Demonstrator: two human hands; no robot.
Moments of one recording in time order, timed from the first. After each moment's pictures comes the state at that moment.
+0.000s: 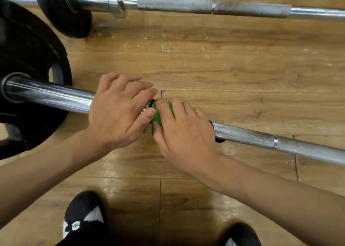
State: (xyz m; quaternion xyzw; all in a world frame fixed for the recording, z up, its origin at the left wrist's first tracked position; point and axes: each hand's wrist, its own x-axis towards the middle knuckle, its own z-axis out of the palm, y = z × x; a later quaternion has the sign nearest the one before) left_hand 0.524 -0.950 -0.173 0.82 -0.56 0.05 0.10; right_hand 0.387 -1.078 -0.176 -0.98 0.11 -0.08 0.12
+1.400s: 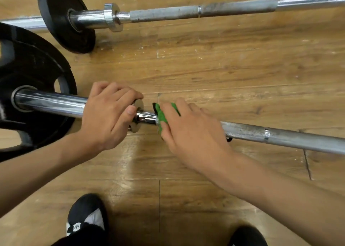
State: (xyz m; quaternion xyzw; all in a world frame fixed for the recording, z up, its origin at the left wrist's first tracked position) left_hand 0.513 -0.947 -0.173 0.82 -0.54 0.05 0.15; right_hand 0.354 -1.106 -0.173 -0.99 0.12 -0.06 0.11
